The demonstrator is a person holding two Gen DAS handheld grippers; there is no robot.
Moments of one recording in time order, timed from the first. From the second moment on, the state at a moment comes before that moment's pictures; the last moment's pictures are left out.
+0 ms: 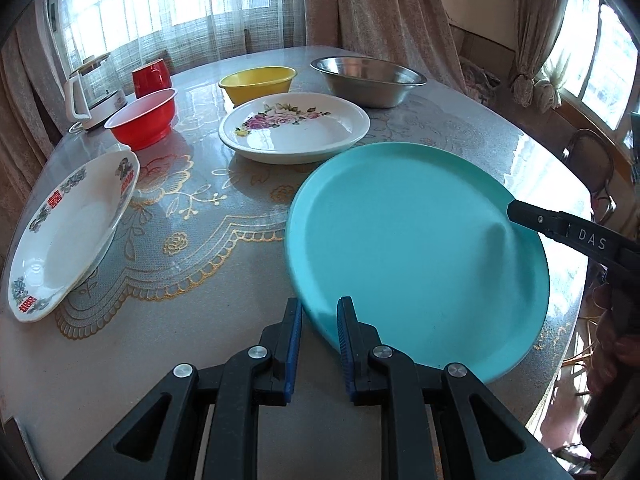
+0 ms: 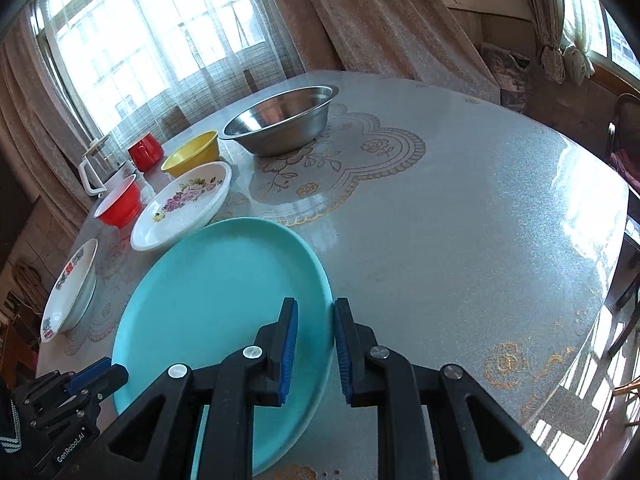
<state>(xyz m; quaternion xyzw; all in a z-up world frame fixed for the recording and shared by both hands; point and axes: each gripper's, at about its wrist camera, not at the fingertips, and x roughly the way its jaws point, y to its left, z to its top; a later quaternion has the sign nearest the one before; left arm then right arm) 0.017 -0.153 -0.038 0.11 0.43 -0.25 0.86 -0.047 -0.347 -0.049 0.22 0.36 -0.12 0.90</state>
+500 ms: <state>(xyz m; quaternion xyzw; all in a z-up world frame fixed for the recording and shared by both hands) 0.048 -0.204 -0.036 0.10 0.43 -0.27 0.85 -0.039 -0.406 -0.059 0.27 0.34 -0.18 0.88</state>
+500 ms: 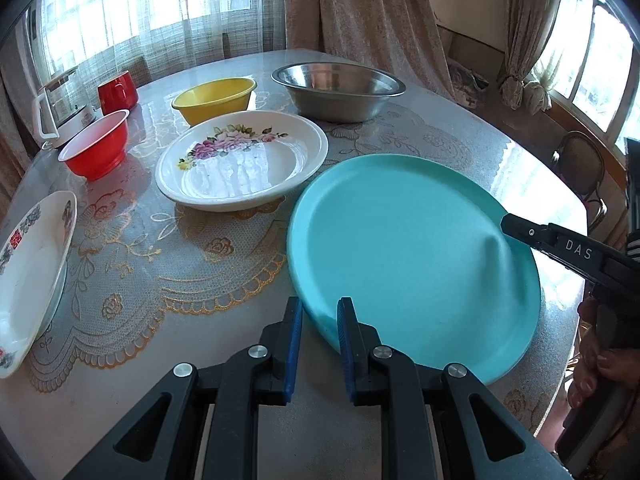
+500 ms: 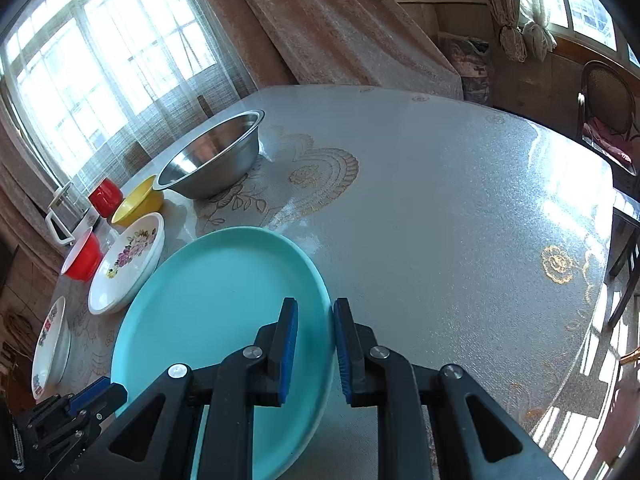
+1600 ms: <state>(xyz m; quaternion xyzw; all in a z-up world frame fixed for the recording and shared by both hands) 0.045 -0.062 0.002 0.00 0.39 -0.18 0.90 -0.030 -0.317 -0.002 0.23 0.30 -0.11 0.92</state>
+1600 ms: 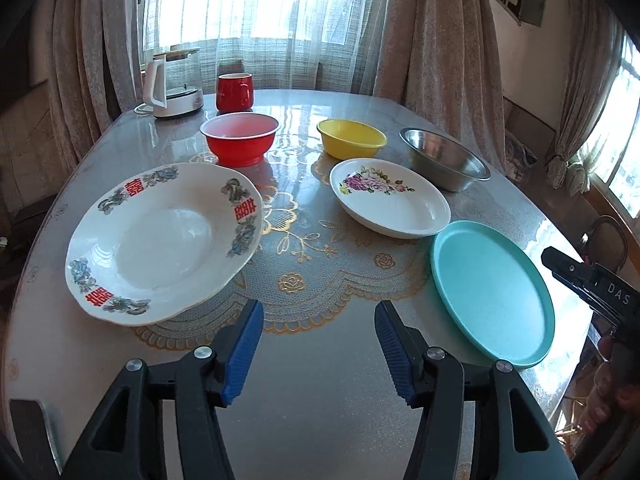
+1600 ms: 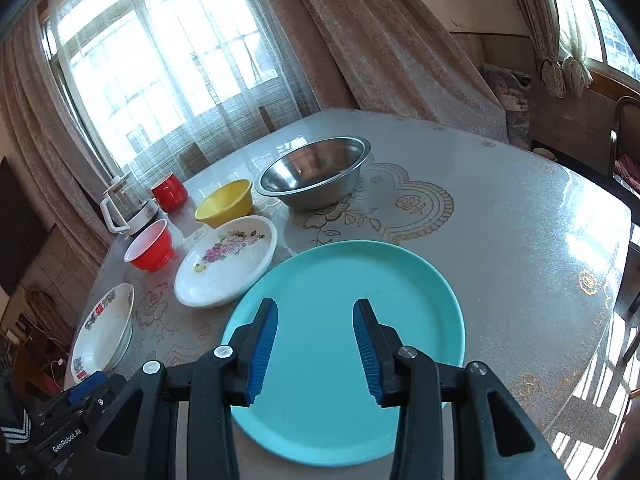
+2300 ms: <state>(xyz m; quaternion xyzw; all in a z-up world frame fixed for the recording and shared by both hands) 0.059 0.046 0.011 -0.04 0.37 -0.05 0.93 0.006 -0.198 -0.021 0.15 0.38 0.01 0.91</state>
